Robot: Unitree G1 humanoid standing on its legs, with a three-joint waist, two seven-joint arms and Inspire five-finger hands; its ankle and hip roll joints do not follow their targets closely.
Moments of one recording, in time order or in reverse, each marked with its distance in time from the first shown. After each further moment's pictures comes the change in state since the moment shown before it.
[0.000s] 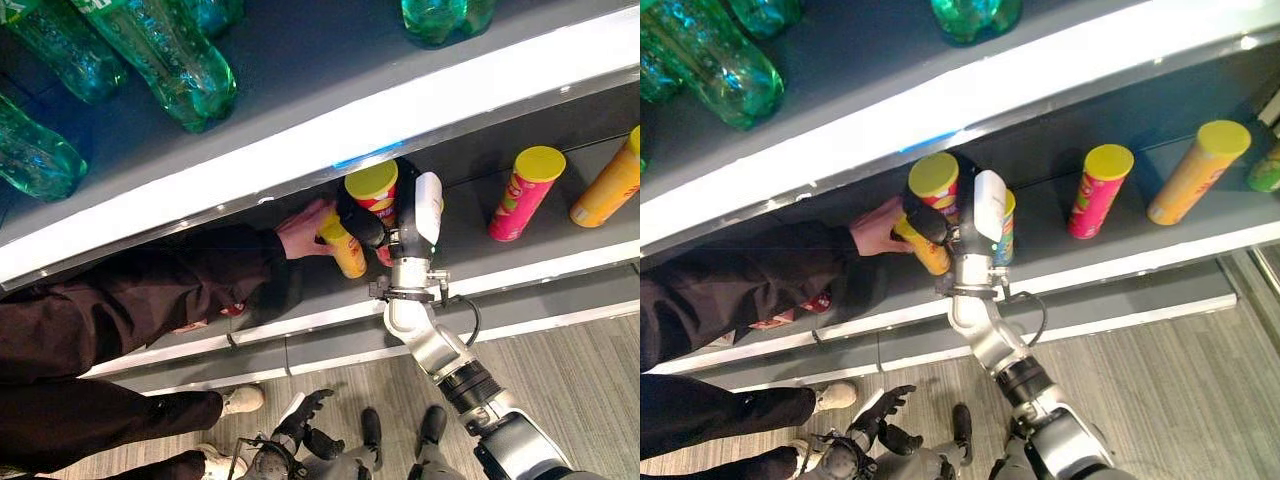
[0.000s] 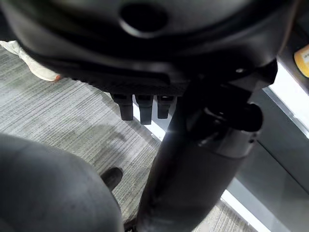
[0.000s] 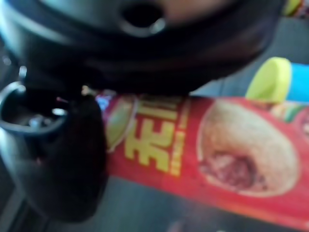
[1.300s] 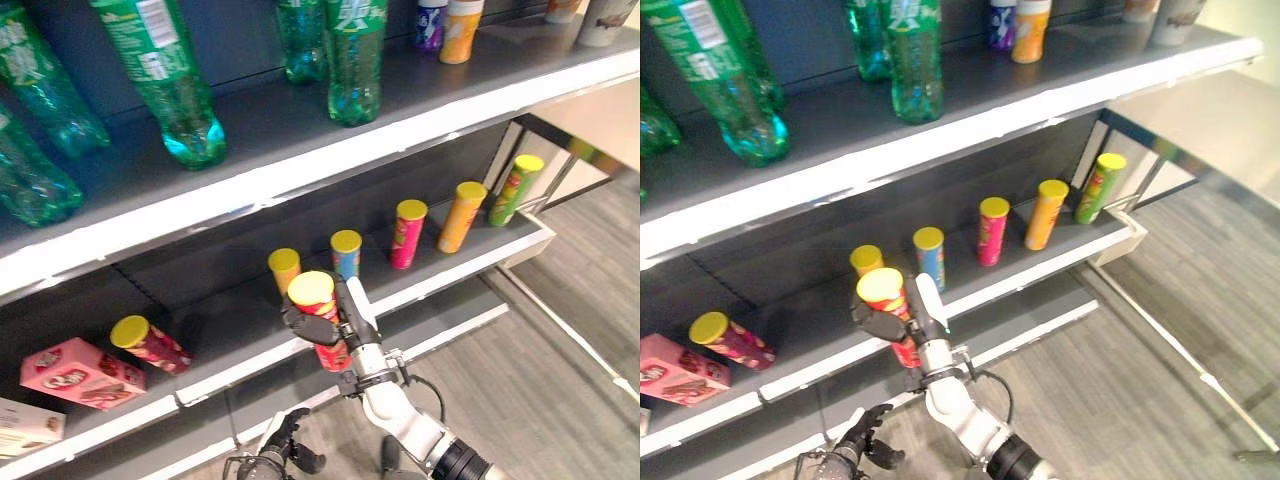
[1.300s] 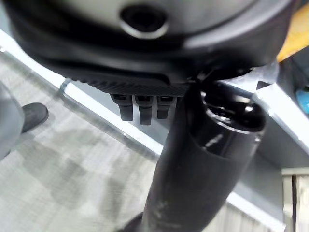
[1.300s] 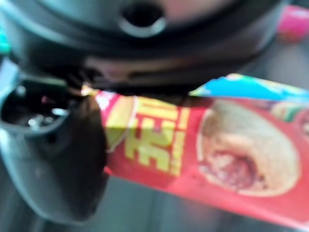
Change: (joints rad) left arm -0.008 -0.082 0.022 0.189 -0.006 0.033 0.089; right arm 0.355 -0.028 0.273 -0.075 0.318 -0.078 0.276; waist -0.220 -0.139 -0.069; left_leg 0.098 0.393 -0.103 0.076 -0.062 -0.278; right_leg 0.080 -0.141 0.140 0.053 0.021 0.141
